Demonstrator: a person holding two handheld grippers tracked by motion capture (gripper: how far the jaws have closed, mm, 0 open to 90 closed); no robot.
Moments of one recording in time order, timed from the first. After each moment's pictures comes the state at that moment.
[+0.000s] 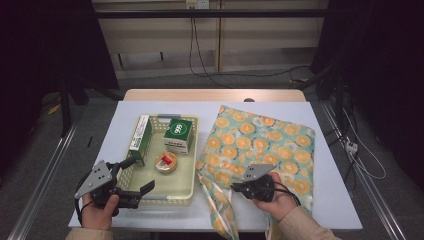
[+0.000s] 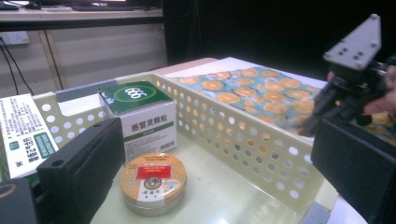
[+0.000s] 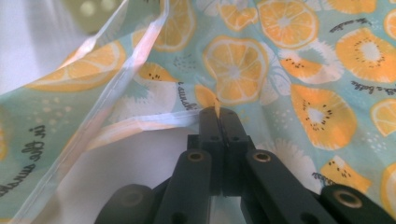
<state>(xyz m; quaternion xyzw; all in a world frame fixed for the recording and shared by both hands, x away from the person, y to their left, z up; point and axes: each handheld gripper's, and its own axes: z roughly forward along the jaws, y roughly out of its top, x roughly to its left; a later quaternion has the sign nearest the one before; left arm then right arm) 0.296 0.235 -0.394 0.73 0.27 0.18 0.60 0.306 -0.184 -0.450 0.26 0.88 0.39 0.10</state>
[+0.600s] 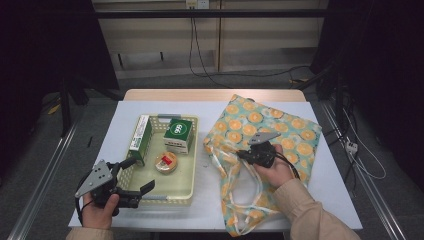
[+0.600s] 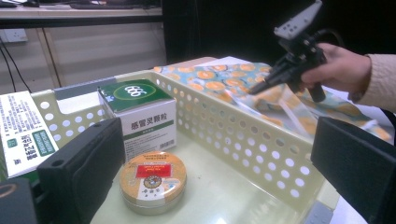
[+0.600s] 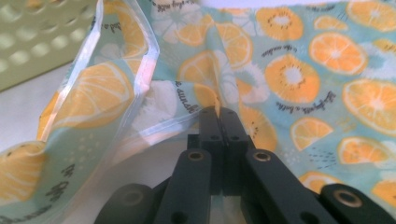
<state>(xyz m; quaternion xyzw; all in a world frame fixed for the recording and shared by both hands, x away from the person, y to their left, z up) 0.299 0.236 -0.396 0.74 0.27 0.18 0.60 0.389 -0.206 -0.440 0.35 0.83 0.39 0.15</state>
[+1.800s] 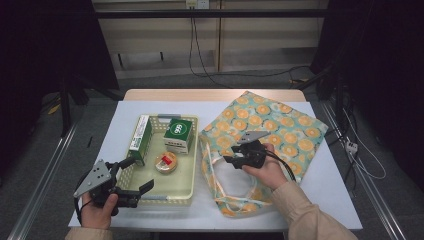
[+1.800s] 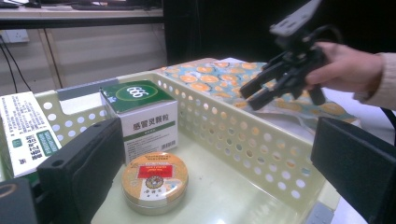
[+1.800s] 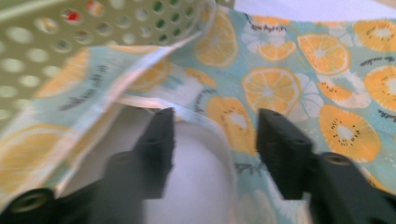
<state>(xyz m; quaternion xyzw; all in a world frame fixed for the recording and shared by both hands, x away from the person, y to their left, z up) 0.299 0.238 -0.395 0.73 0.27 0.18 0.60 0.384 -0.176 -0.430 0.35 0.84 0.40 0.14</state>
